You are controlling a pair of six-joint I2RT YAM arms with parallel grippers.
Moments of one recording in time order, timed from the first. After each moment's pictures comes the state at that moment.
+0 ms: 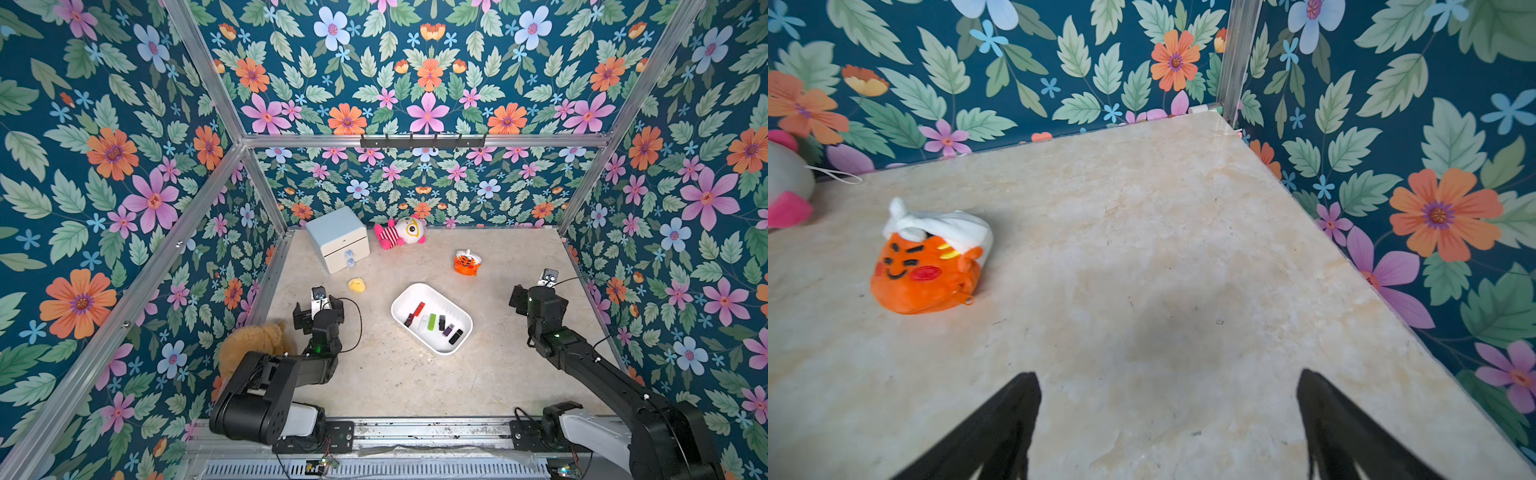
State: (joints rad) left arm -0.24 1.45 0.25 0.97 -0.64 0.06; right arm 0.25 1.11 0.47 0.16 0.53 0.25
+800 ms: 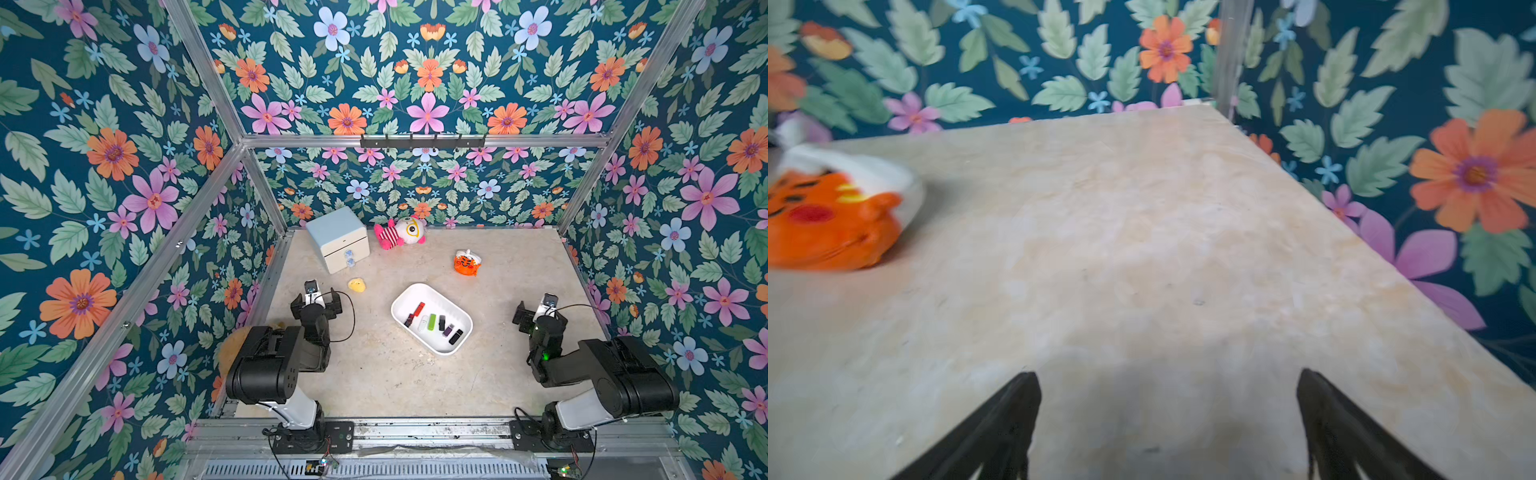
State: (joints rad) left arm -0.06 1.60 0.27 1.13 -0.31 0.00; right arm 0.15 1.50 0.13 1.12 0.39 0.09
